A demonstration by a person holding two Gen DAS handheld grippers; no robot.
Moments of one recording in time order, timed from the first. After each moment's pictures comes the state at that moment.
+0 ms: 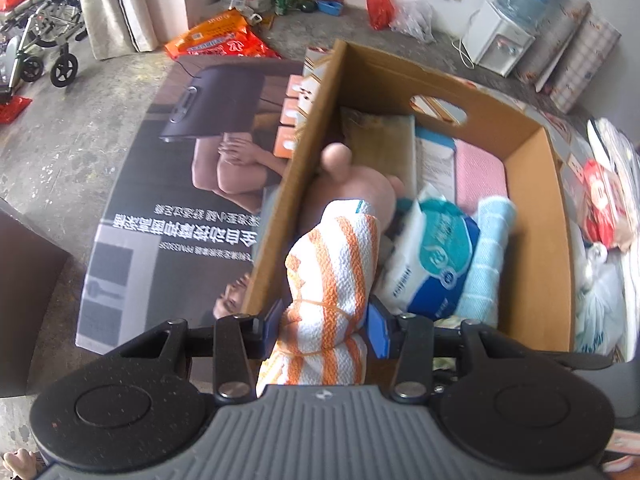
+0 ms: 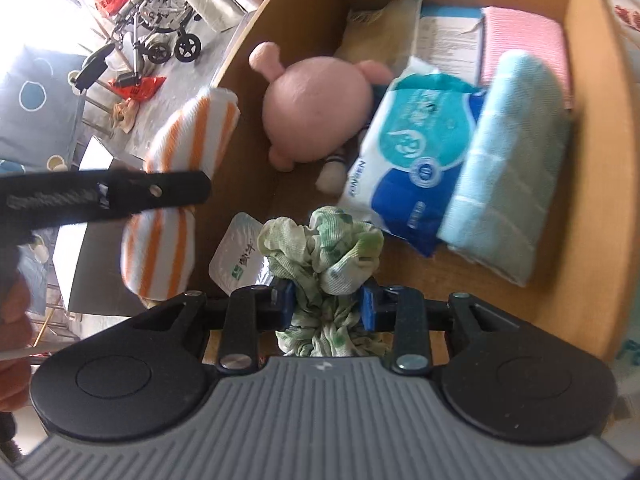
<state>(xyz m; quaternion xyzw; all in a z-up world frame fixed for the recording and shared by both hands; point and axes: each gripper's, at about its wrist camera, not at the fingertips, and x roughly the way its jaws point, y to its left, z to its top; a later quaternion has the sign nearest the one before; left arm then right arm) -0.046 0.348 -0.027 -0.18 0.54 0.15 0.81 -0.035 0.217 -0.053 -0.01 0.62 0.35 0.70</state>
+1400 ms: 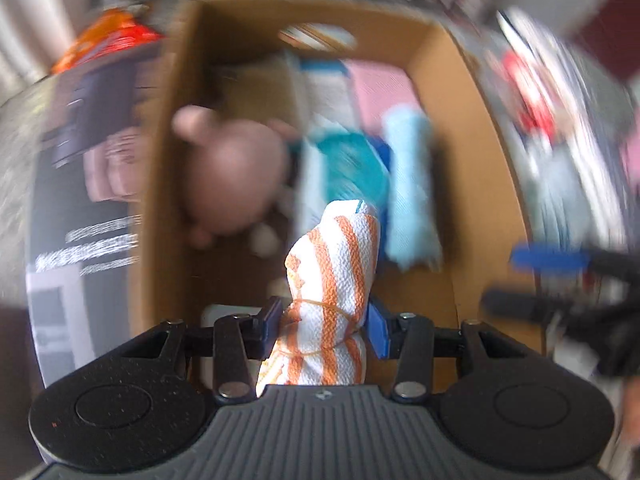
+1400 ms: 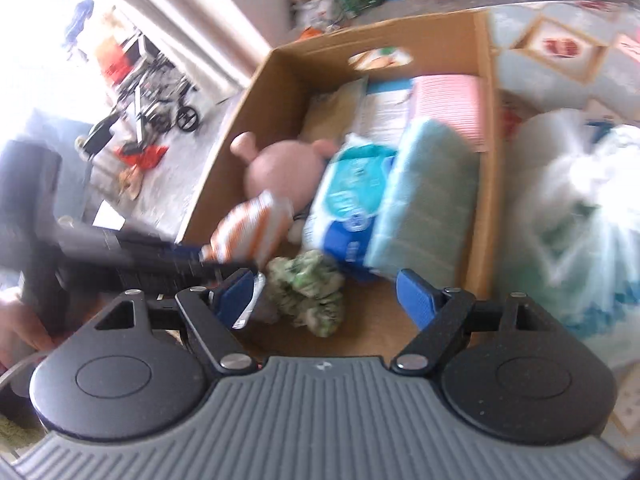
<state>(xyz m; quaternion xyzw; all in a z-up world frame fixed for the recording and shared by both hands) -0.016 0.292 -0.057 -0.08 0.61 -0.03 0.79 -0.031 0.113 0.009 0.07 0.55 0.32 0.77</state>
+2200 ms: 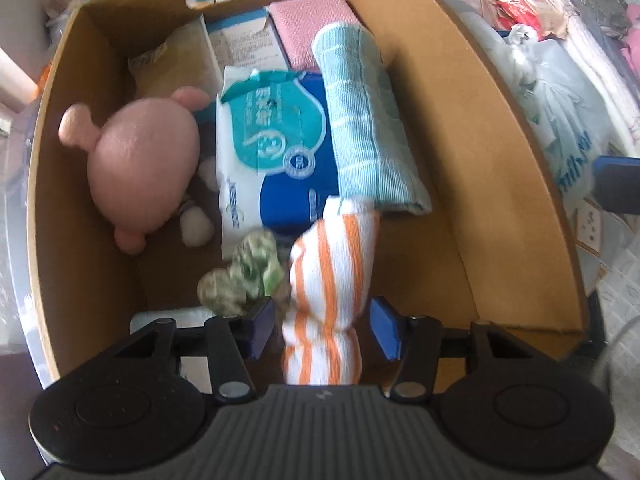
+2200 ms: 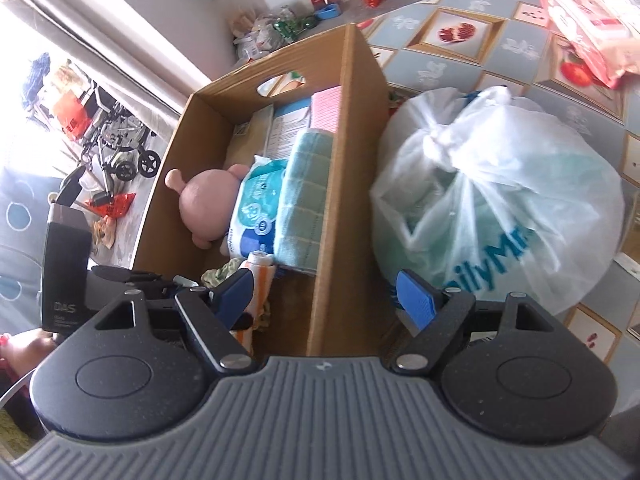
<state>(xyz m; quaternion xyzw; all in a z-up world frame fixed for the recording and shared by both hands) -0.009 0.228 -0.104 0.02 0.64 -0.04 0.77 -0.035 0.027 0.000 0.12 0.55 0.25 0.79</state>
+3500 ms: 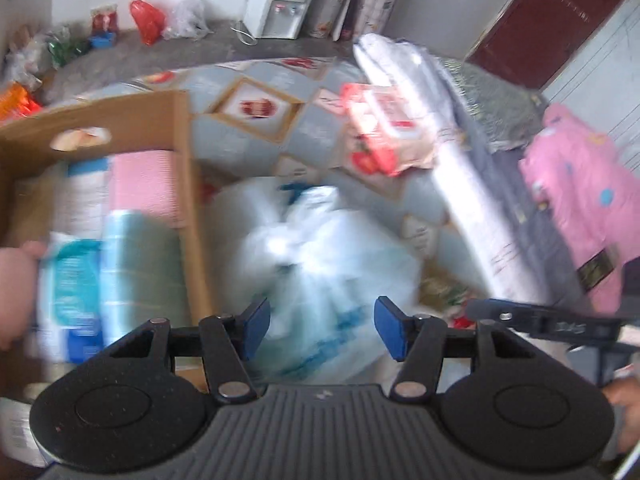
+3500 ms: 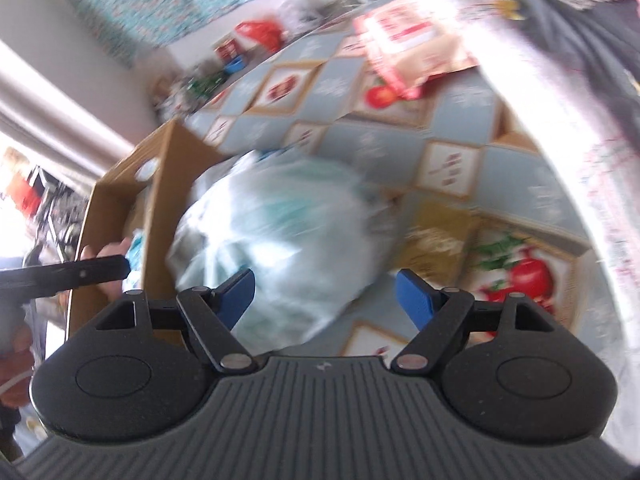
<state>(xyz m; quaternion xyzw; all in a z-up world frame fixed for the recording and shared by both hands) 0.048 0.088 -0.019 -0.12 0.53 -0.13 0.83 -0.004 -0.187 -0.015 0.17 0.52 0.14 0.82</state>
